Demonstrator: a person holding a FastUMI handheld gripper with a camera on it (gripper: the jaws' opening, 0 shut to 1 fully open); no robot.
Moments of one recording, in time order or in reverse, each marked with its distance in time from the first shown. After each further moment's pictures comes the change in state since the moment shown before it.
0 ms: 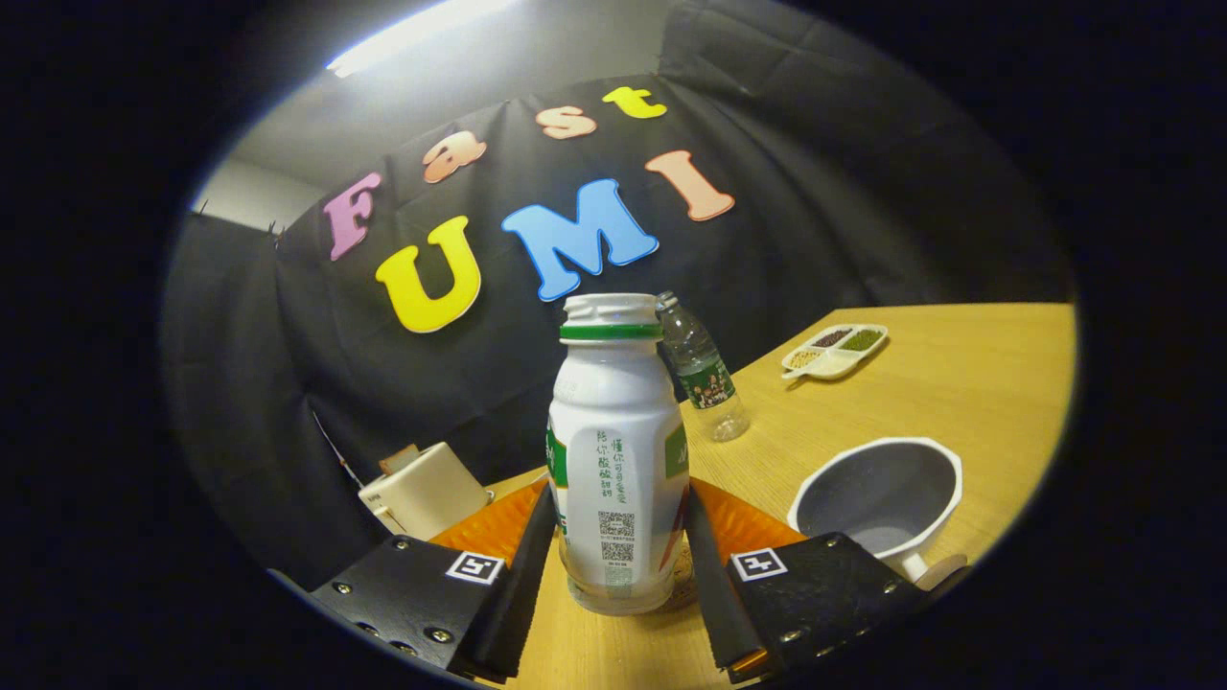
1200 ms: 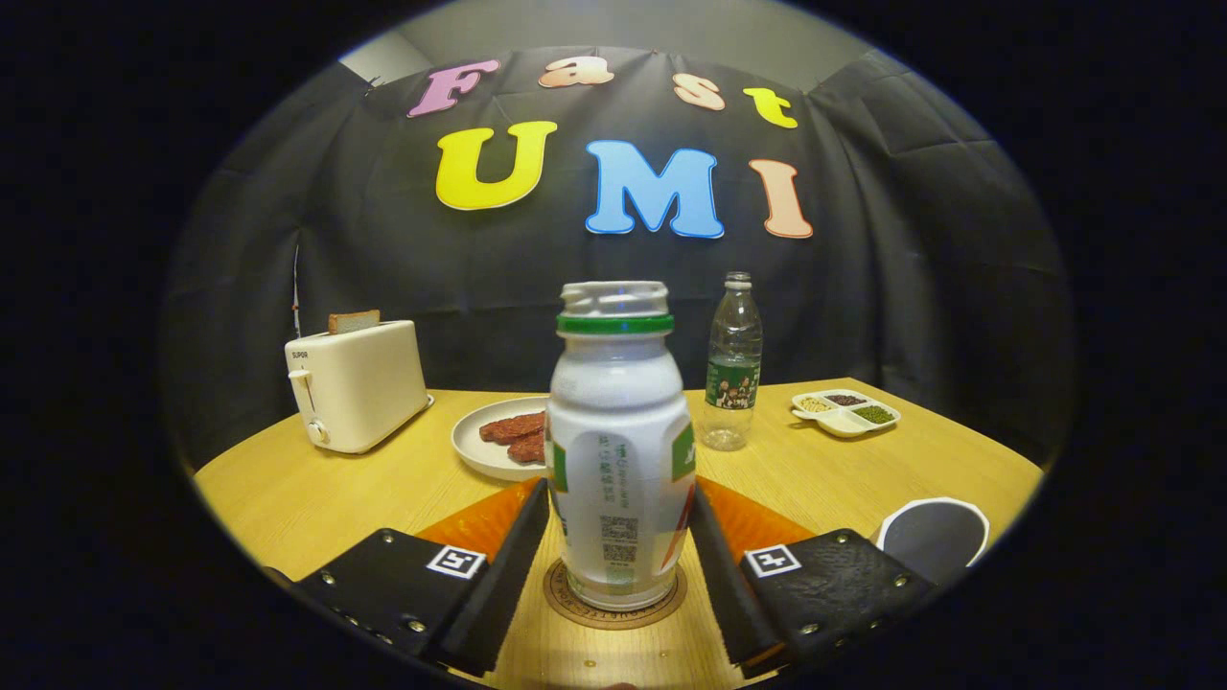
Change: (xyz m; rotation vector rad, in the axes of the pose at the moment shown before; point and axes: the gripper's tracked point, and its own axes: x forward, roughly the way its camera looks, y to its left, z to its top) arm 0.045 0.009 -0.038 -0.383 0.123 -0.039
